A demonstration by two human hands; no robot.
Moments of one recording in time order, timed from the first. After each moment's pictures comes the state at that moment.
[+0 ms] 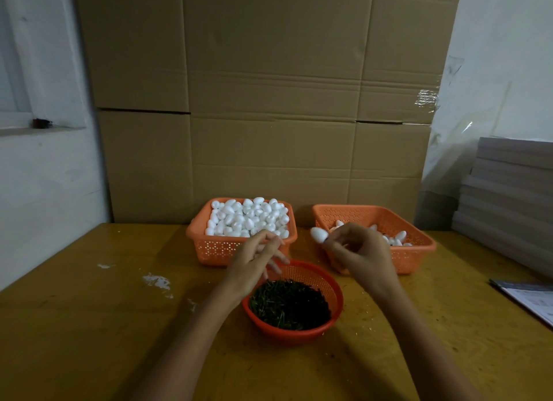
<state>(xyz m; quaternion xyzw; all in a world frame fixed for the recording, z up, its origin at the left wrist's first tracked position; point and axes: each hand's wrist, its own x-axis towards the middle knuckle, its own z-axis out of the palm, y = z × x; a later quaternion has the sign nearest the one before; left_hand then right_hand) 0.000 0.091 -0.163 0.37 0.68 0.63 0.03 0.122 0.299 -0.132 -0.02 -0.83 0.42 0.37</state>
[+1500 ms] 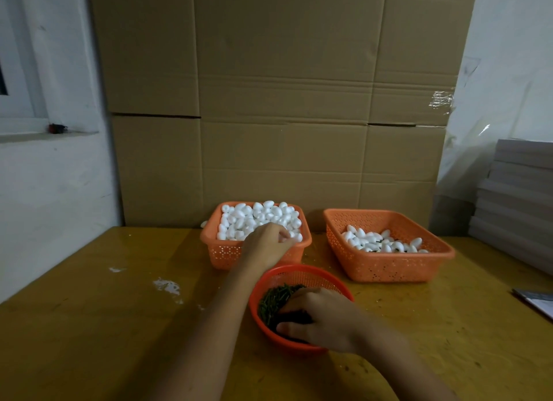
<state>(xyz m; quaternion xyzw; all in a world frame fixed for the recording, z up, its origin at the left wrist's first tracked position) -0.049 0.122 -0.137 0.29 0.89 0.35 -0.08 0.116 0.234 -0.153 0.11 -0.99 0.09 -0.01</state>
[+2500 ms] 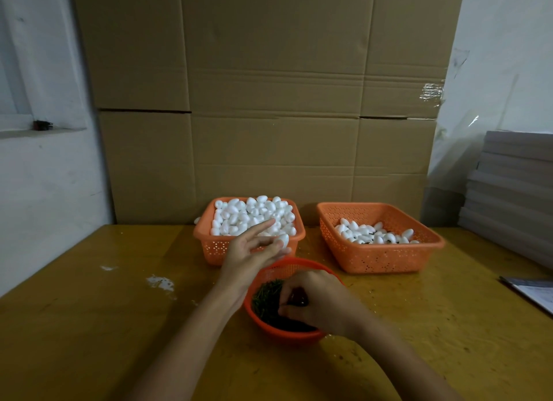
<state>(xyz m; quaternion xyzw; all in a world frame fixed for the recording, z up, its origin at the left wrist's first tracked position) 0.010 0.083 -0.156 0.28 0.55 0.79 0.09 0.116 0.235 -0.155 0.12 -0.97 0.16 0.12</state>
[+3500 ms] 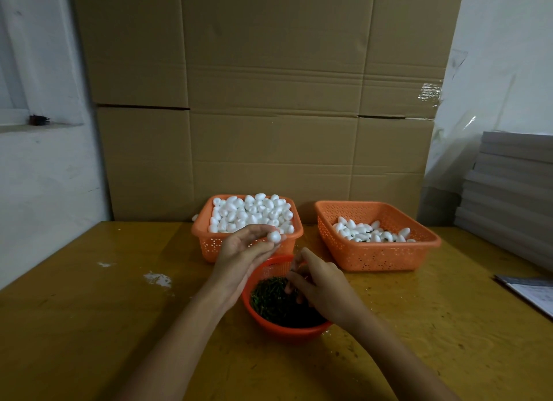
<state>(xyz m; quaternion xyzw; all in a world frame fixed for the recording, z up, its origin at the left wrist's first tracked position) 0.000 0.076 -0.161 0.29 0.47 0.82 0.14 0.118 0.235 -0.157 0.03 -0.93 0.33 0.18</state>
